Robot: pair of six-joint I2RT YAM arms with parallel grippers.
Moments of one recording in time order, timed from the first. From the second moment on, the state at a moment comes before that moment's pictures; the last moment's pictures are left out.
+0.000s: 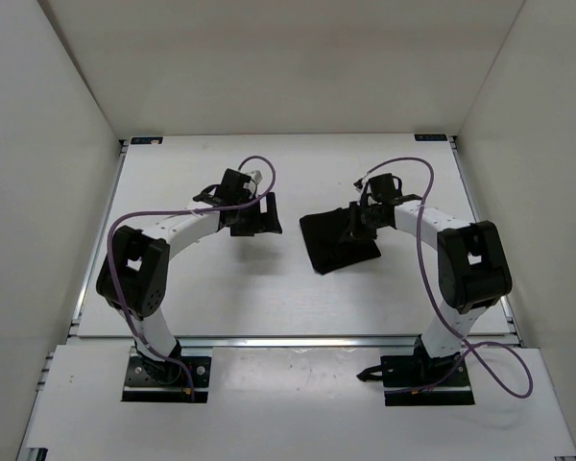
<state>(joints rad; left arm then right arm) -0.45 1.74 1.17 -0.34 0.21 -0.46 0.25 1.73 1.08 -0.39 -0.43 0.31</state>
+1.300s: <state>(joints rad) -0.37 1.71 1.14 -0.29 0.33 -0.43 0.15 1.74 1.31 -0.47 -0.59 0.20</state>
